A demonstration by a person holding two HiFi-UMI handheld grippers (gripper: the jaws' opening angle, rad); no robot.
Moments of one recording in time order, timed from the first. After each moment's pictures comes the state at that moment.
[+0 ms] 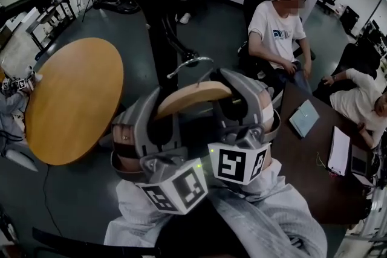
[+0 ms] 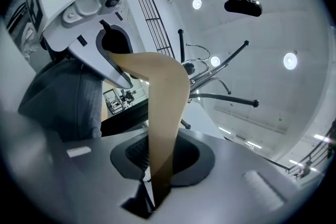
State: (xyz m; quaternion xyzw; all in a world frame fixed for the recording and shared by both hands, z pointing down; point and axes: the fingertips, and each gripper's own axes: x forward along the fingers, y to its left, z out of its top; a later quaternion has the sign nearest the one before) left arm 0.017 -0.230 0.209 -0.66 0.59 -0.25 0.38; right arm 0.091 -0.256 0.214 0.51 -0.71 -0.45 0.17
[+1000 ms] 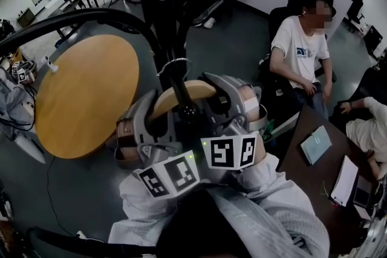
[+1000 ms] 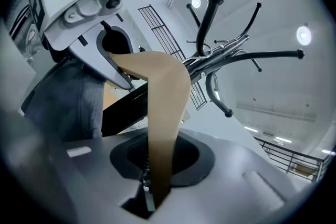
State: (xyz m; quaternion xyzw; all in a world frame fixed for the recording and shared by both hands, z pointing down) left arm -0.011 -0.299 0.260 -0.64 0.64 -0.31 0.30; right arm 0.055 -0.337 0.265 0.41 -0.79 -0.43 0.17
